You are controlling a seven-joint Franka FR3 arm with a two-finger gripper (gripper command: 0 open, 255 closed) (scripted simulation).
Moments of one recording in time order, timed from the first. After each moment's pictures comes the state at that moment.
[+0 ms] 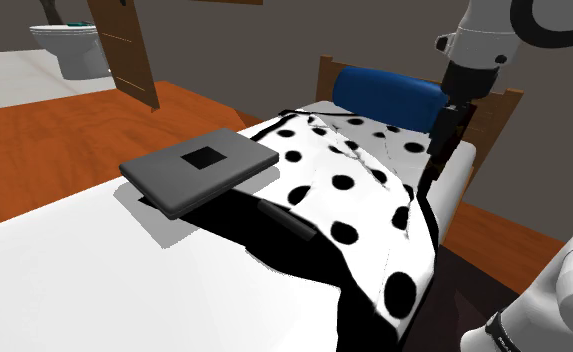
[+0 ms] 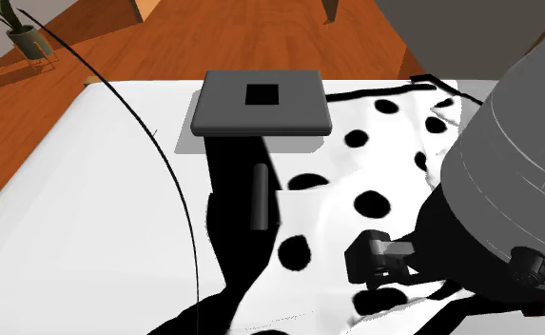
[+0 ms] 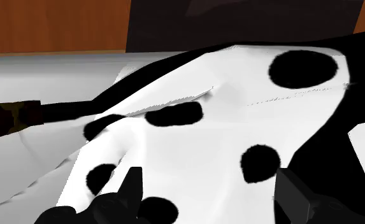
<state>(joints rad) 0.02 -0.83 0.00 -2.44 -0.12 1.63 -0.15</state>
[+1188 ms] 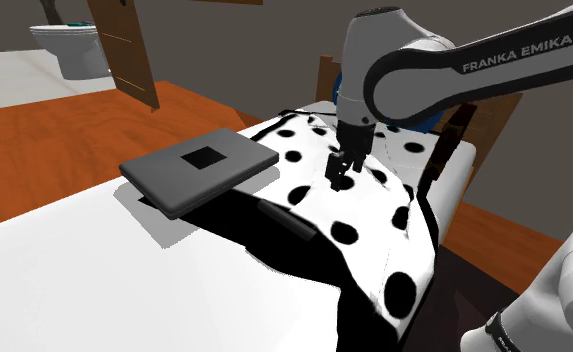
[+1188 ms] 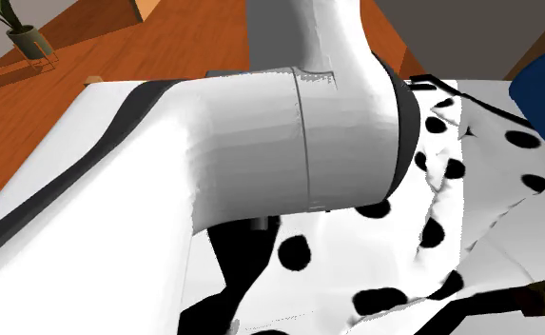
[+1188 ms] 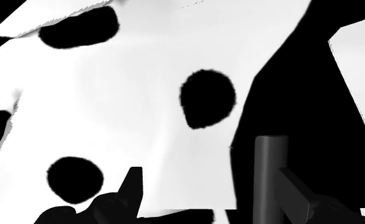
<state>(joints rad) 0.07 -0.35 0.19 -2.37 -0.04 2.02 0.12</state>
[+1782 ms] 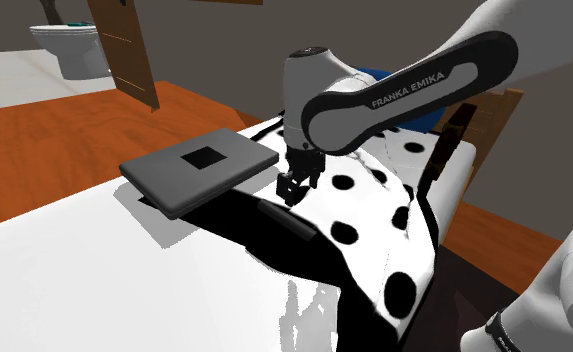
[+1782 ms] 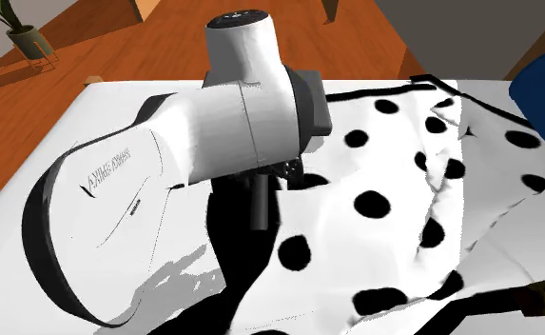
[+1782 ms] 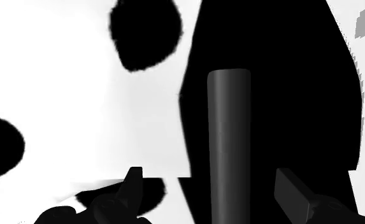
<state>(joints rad) 0.09 -0.01 0.27 -2.18 -0.10 2.16 0.30</state>
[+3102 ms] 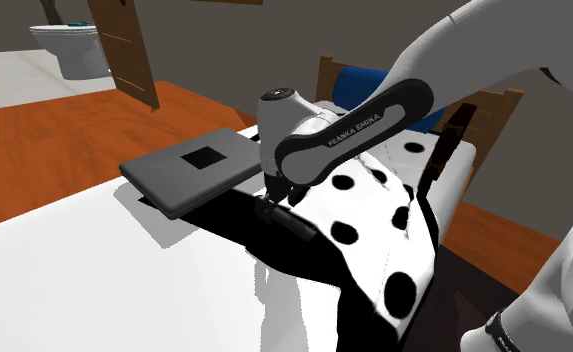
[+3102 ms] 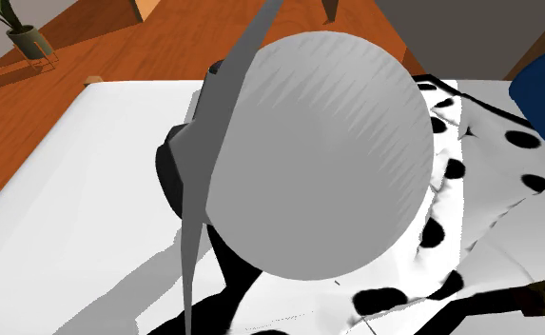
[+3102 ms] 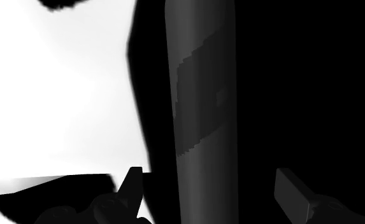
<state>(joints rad) 0.13 0.25 0.27 -2.07 -0.19 2.29 0.40</state>
